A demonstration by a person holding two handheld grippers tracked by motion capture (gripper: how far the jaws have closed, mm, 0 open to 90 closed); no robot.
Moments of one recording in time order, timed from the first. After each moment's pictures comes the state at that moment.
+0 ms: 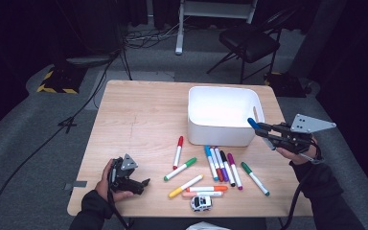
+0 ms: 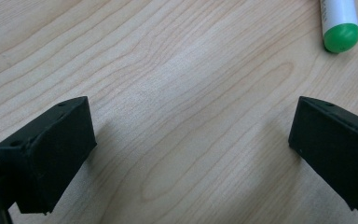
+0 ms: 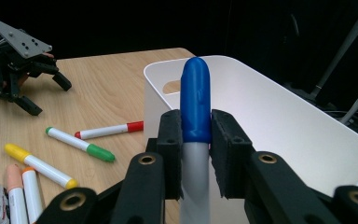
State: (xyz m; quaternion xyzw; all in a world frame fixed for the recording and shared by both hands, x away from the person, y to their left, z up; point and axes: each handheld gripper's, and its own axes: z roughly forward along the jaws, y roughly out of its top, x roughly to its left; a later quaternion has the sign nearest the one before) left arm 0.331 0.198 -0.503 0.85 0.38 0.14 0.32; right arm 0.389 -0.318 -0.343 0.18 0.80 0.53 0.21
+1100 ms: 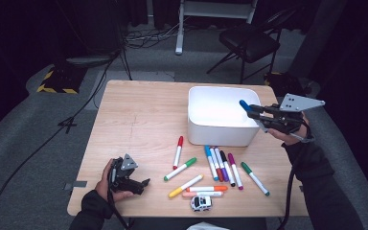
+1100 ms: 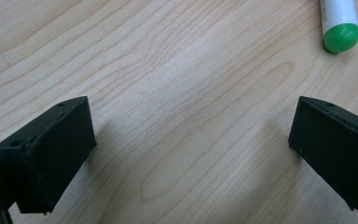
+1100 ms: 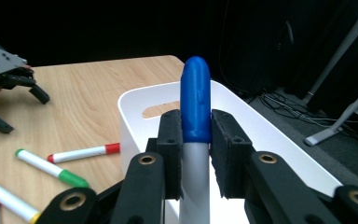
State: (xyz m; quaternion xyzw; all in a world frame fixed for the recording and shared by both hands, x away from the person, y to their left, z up) left arm 0.331 0.198 -0.503 0.85 0.38 0.14 0.32; right arm 0.428 -0.291 -0.311 0.17 0.81 0.52 0.23
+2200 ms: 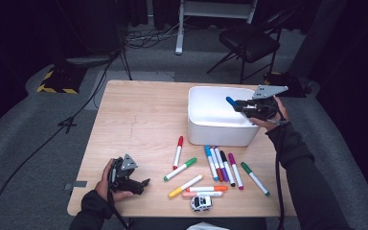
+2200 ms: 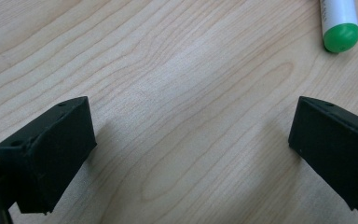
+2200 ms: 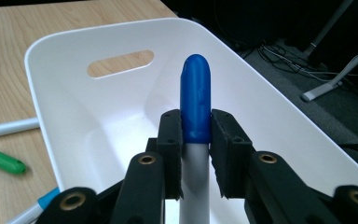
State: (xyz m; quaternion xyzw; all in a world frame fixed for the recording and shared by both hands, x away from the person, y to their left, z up) left arm 0.331 0.198 -0.503 0.85 0.38 0.14 0.32; right arm 0.500 -0.260 -0.348 0.20 0.86 0.42 0.22
